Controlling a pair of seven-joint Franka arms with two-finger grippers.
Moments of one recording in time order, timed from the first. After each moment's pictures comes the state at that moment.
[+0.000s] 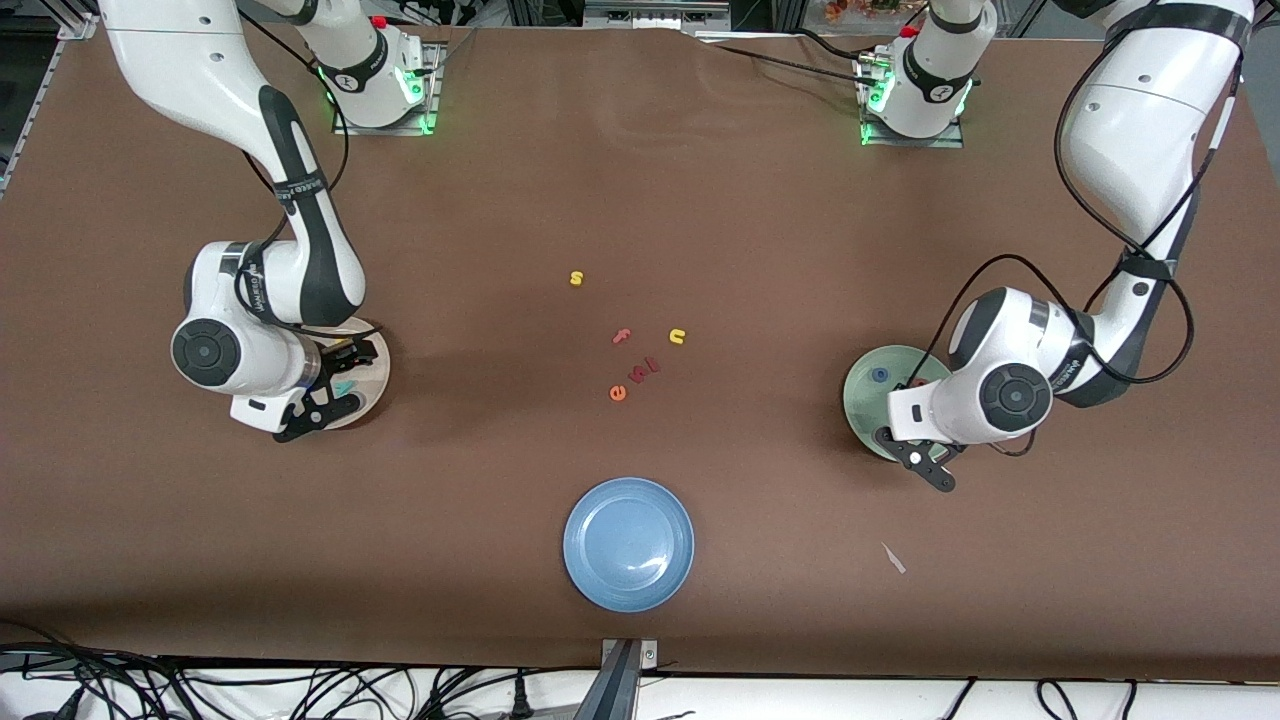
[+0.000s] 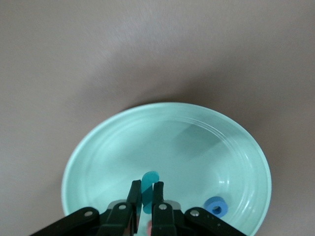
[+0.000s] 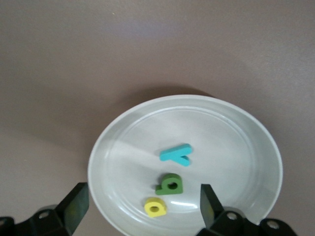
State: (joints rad) left arm 0.20 0.73 -0.44 -1.61 0.38 2.06 0.25; right arm 0.38 0.54 -0.29 -1.82 0.12 2.10 -0.39
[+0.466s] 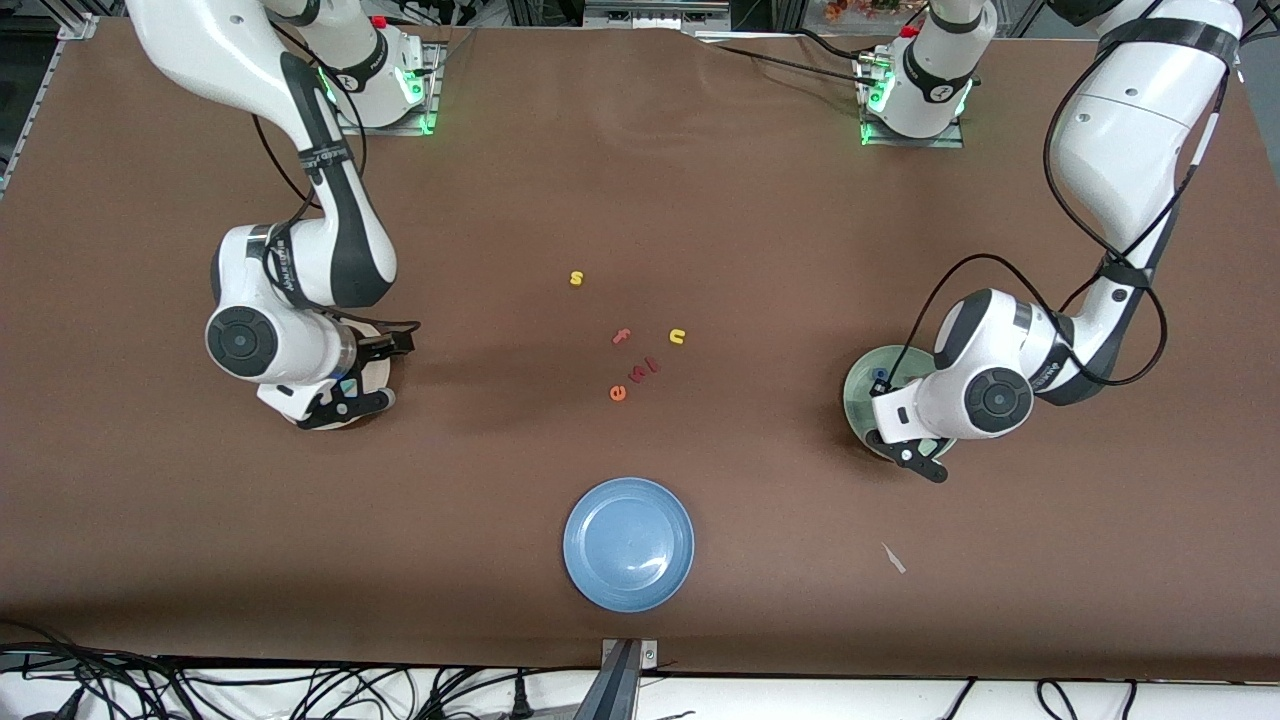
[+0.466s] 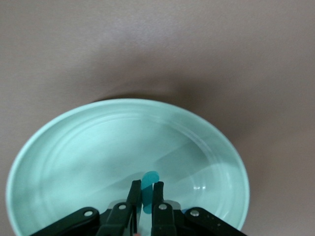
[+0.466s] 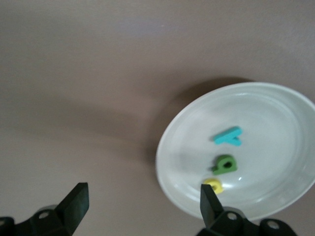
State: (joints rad) left arm 0.19 0.75 -0.45 -1.63 0.35 2.07 0.10; right arm 0.47 0.50 -0.28 -1.75 0.14 1.95 -0.12
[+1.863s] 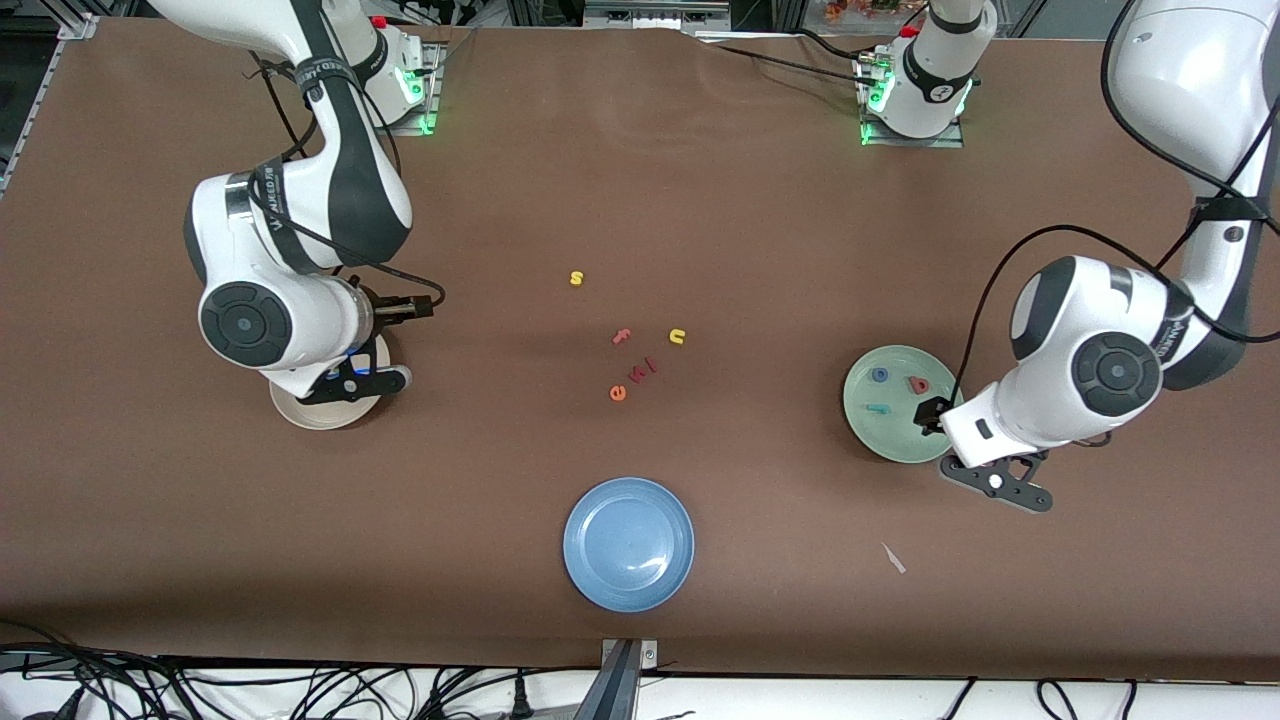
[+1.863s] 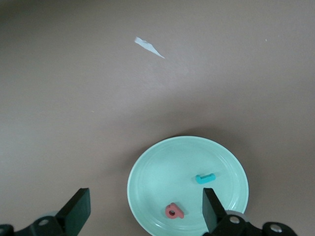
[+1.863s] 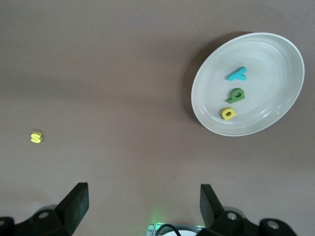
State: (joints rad) left arm 0.20 0.63 -0.45 -1.42 0.35 1.94 0.06; right arm 0.54 0.49 -0.30 -1.42 0.14 1.47 0.08
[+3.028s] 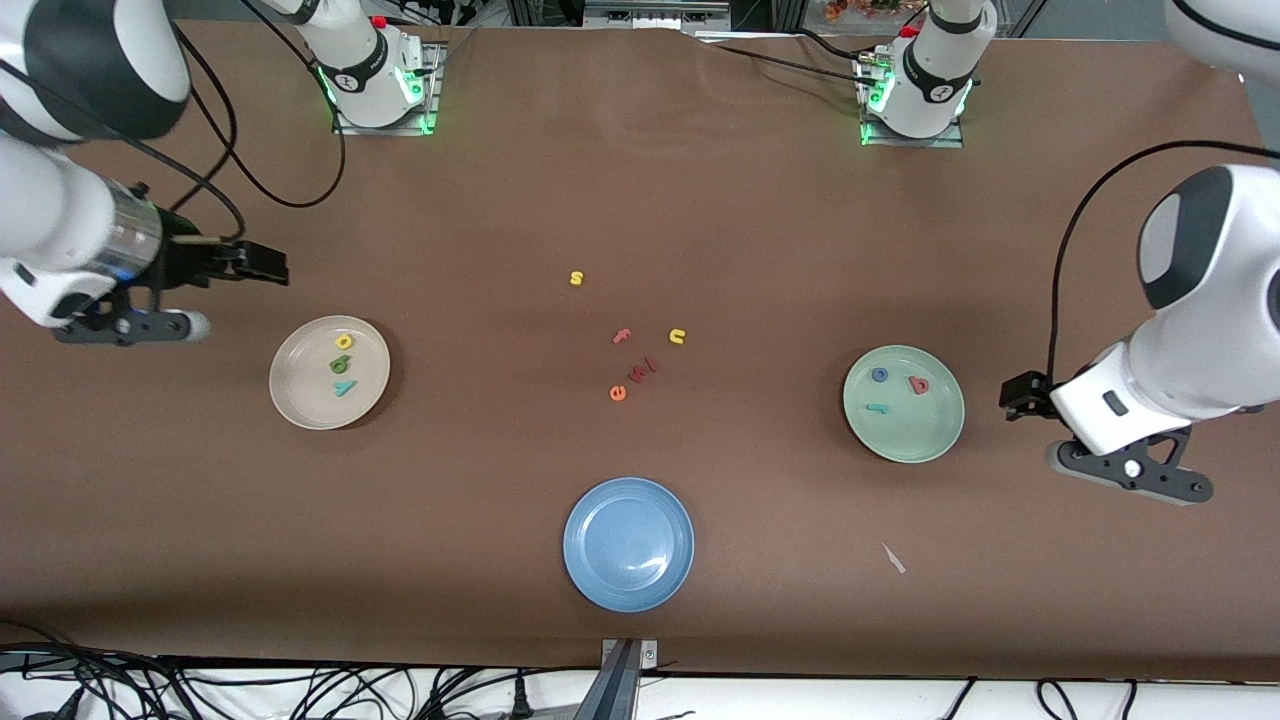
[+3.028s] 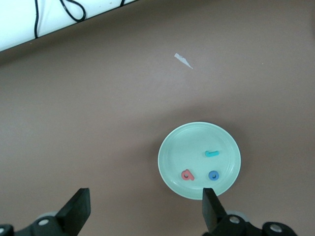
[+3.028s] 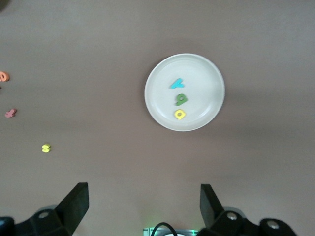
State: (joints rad) left arm 0.19 0.58 -0.46 -1.09 0.35 1.57 0.06; right arm 0.22 0.18 -0.12 -1.49 0.04 1.49 0.07
